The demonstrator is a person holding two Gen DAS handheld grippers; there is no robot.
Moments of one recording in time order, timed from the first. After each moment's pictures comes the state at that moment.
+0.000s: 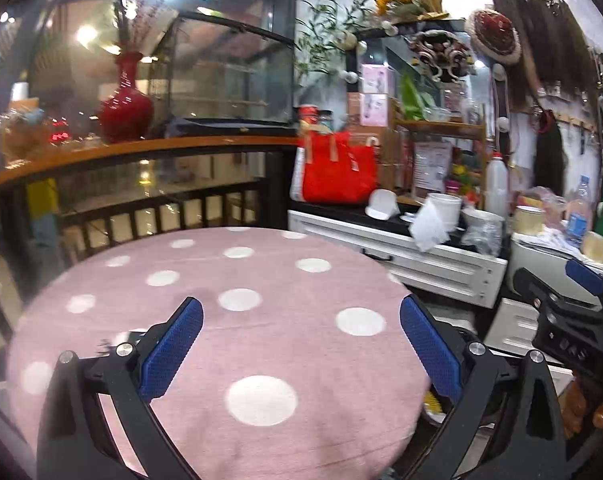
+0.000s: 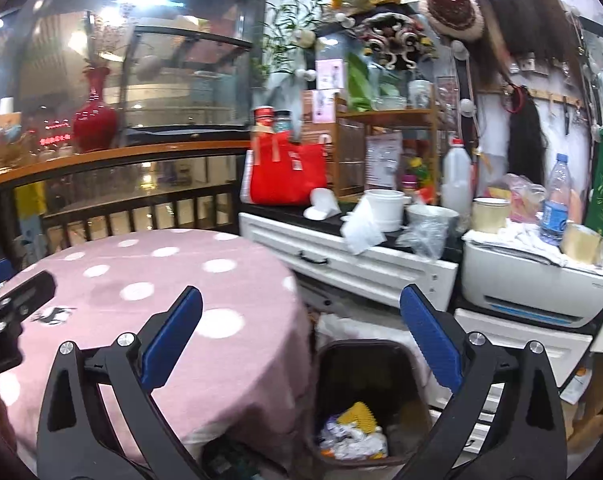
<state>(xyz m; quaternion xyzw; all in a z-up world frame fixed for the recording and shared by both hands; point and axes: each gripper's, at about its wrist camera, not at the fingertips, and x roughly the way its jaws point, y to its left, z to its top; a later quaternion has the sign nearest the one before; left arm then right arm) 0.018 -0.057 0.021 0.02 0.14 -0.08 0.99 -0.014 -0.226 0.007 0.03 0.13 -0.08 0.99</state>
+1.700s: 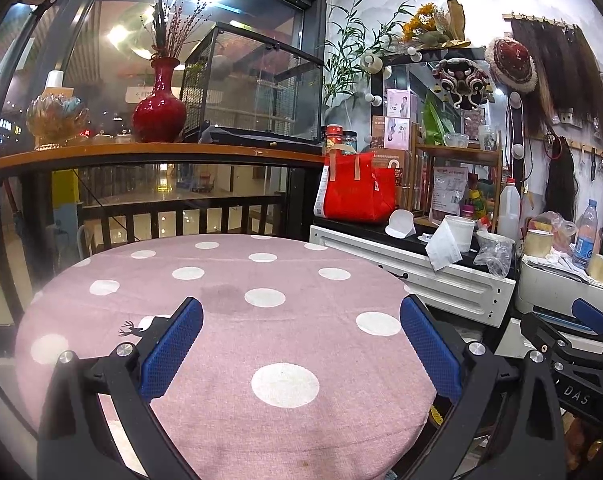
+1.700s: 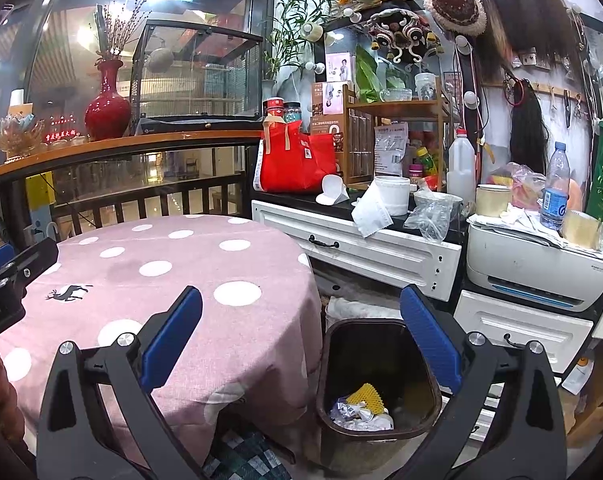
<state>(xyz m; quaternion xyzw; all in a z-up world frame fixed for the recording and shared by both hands) -0.010 -0.026 0.012 -0.02 0.11 -0.06 0.99 -0.040 -0.213 -0.011 0.02 0.14 -0.08 0.99</state>
